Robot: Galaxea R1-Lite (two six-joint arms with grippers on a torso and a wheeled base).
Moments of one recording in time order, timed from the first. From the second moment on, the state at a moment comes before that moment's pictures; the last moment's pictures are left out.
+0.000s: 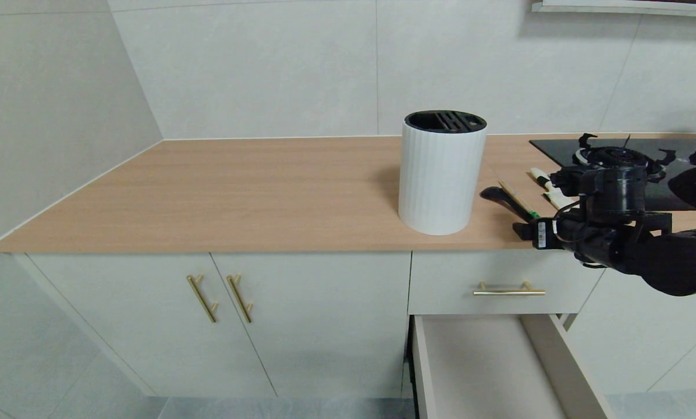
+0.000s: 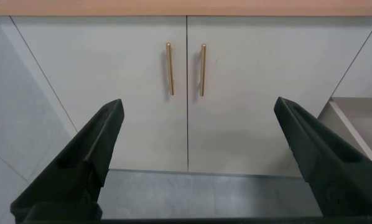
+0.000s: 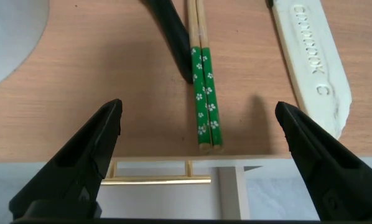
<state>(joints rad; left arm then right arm) 0.00 0.00 0.00 0.00 0.05 -0.01 0.21 1.89 -0.99 -0.53 -0.28 0.02</state>
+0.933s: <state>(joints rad) 0.00 0.00 0.00 0.00 0.05 -0.01 0.21 1.89 -0.98 -0.54 -0.28 0.02</state>
